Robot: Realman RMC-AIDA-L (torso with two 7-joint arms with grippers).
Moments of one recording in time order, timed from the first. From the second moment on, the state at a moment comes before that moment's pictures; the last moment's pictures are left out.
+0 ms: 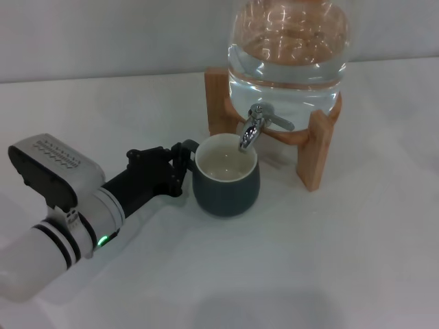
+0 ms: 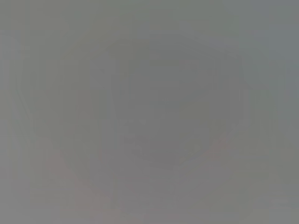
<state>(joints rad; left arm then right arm) -0.73 -2.09 0.12 -0.20 -1.26 -0.93 2.75 0.24 1.96 -0.25 -0.36 2.00 1.42 -1.85</state>
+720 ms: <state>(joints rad) -0.73 -2.10 0.12 -0.22 -1.23 -0.93 2.75 0.24 1.96 -0.25 -0.37 2.00 1.42 -1.85</state>
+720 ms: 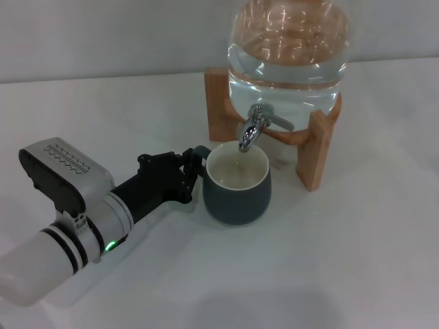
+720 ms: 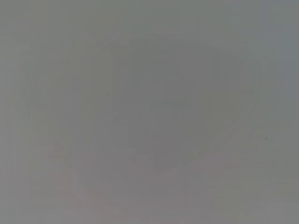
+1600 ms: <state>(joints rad) -0.75 -2.09 0.09 -0.20 -1.23 -0.92 2.75 0.24 1.96 -0.25 -0.36 2.00 1.42 -1.86</state>
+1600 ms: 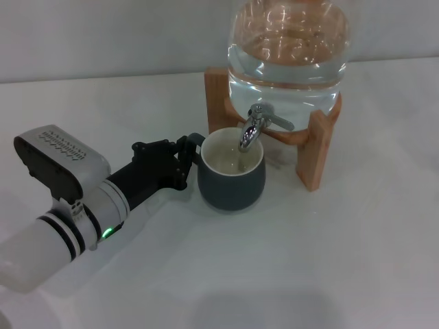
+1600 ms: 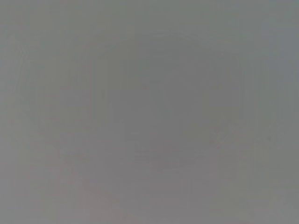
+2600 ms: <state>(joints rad) -0.76 -2.10 0.09 -0.20 -1.23 -0.88 2.75 0.24 1.96 -0.25 -0.36 2.00 1.42 -1.86</state>
